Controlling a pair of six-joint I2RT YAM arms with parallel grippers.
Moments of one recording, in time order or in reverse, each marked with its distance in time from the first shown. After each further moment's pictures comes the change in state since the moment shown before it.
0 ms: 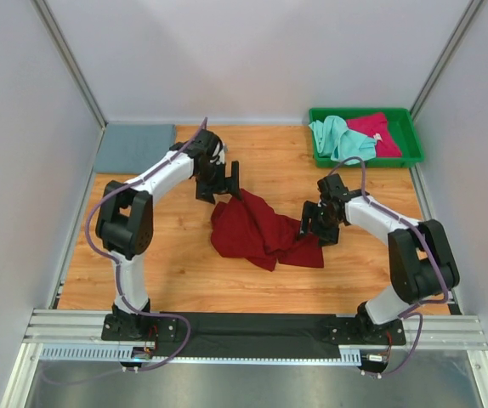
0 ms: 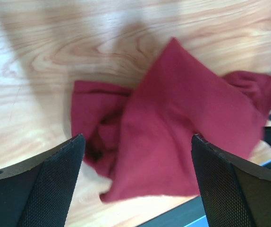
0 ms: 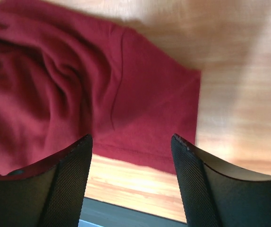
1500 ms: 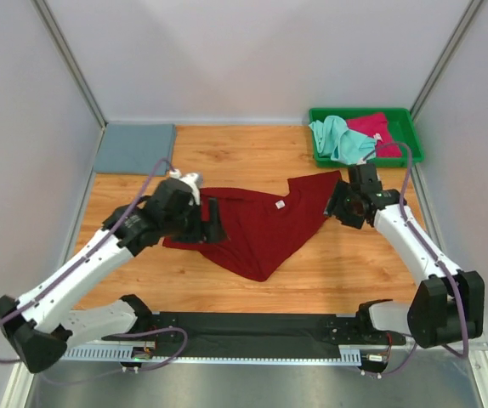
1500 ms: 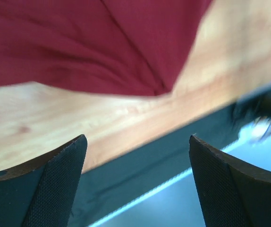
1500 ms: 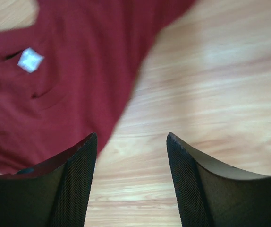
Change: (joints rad) left arm -0.410 -0.850 -0.492 -0.101 -0.246 -0.229; right arm -0.181 -0.277 0.053 -0.099 0.224 0.027
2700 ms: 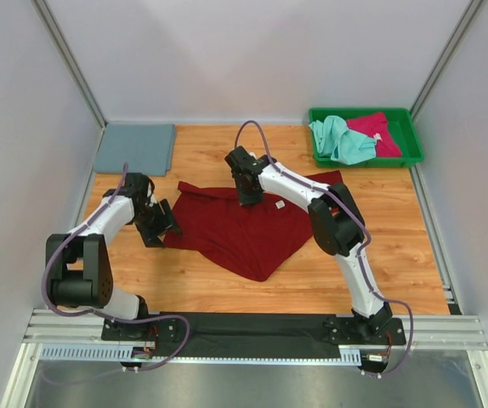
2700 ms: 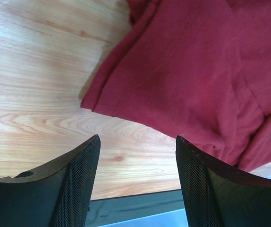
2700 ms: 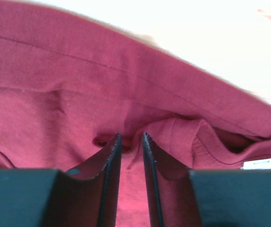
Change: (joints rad) left arm 0.811 0.377 -0.193 0.116 0.211 0.113; right arm 0.574 0.986 0.923 -0.063 0.124 -0.102
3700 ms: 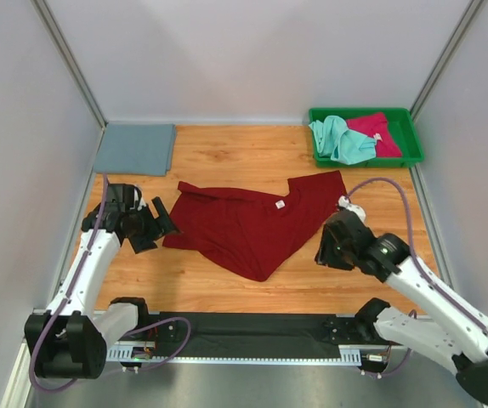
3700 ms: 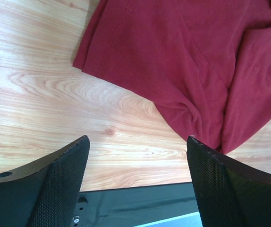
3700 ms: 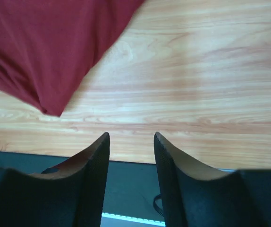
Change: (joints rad) left arm 0.000 -0.438 -0.079 -0.080 -0.005 -0.010; right arm -0.019 -1.444 -1.093 -0.202 0.043 0.328
